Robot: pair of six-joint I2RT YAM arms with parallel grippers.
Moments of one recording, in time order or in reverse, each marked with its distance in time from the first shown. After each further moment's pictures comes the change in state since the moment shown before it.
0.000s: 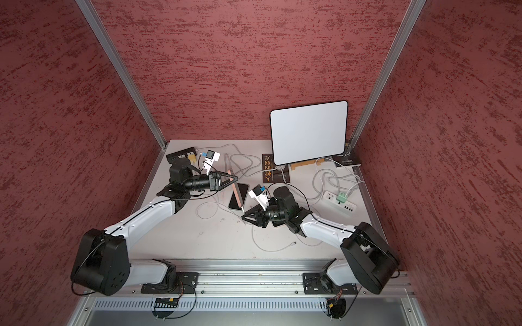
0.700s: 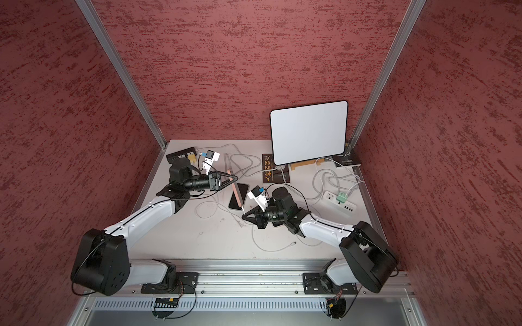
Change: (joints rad) left arm 0.005 0.000 0.000 -0.006 -0.003 0.001; right arm 0.012 -0.005 0.001 -0.018 0.023 -0.029
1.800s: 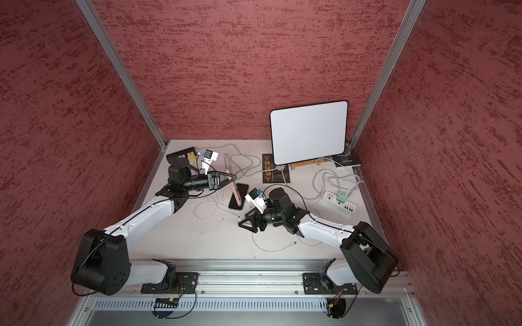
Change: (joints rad) left arm 0.018 0.000 0.000 -0.014 -0.014 -0.004; right arm 0.026 0.005 0.033 -0.095 0.016 -0.024
